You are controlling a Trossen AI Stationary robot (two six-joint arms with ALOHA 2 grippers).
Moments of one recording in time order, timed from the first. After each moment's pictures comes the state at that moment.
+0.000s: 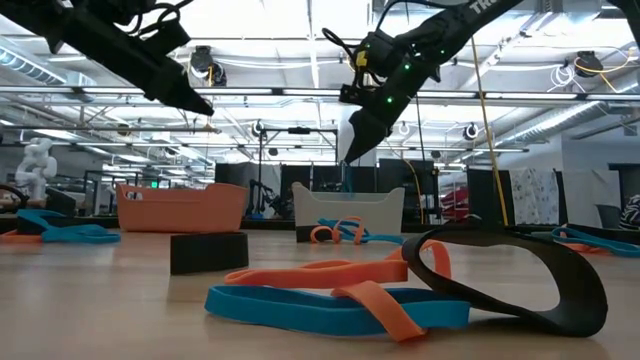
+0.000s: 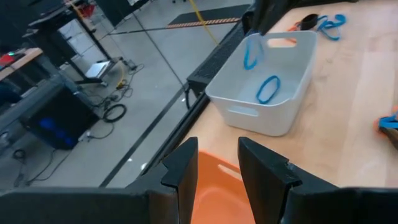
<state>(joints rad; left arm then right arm) 0.35 0.73 0.48 -0.12 -0.33 0.25 -0.47 1.77 1.32 -0.34 0.10 -0.33</state>
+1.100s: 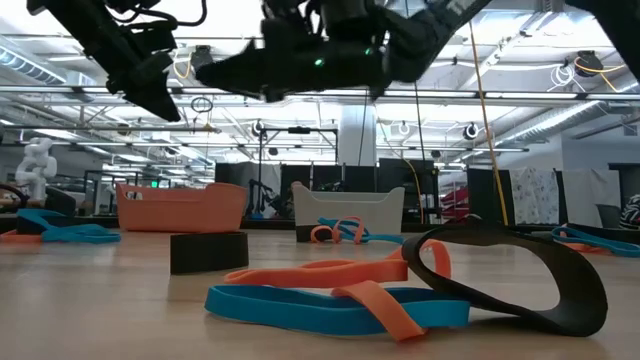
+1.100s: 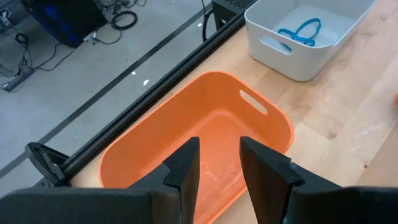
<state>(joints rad) 0.35 0.73 0.67 -0.66 -0.43 -0.14 -0.03 2.09 1.32 0.67 -0.21 -0.27</state>
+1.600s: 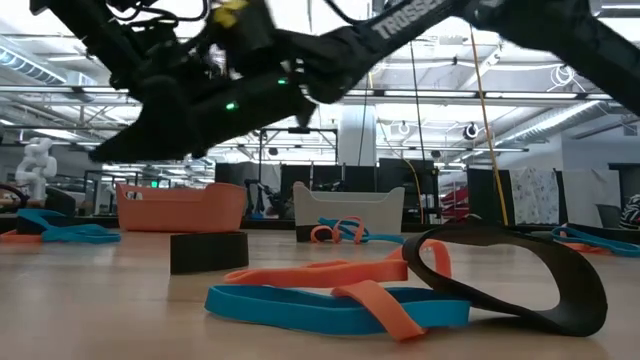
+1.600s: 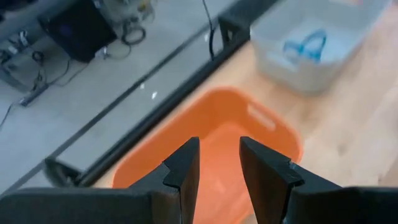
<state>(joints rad) 0.35 0.73 0.67 -0.59 -0.47 -0.09 0.02 2.50 1.94 0.13 -0.21 -0.21</state>
